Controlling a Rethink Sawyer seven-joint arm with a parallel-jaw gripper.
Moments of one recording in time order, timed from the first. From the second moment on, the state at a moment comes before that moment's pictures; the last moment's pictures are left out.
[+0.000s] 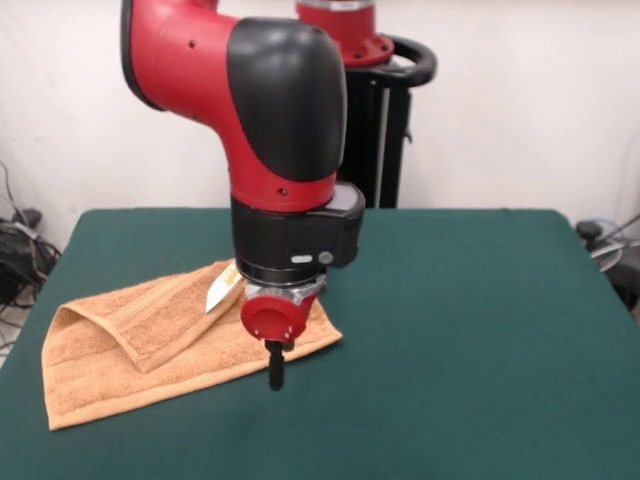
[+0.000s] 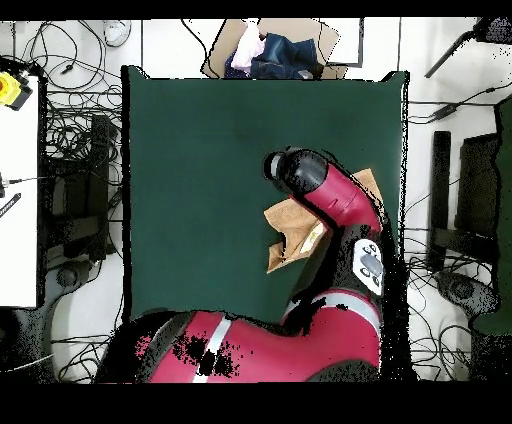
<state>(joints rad) -0.18 -0.39 -0.23 1.50 0.47 0.45 2.75</state>
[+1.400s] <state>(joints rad) -0.33 -0.42 0.08 1.69 0.48 0.38 2.75</state>
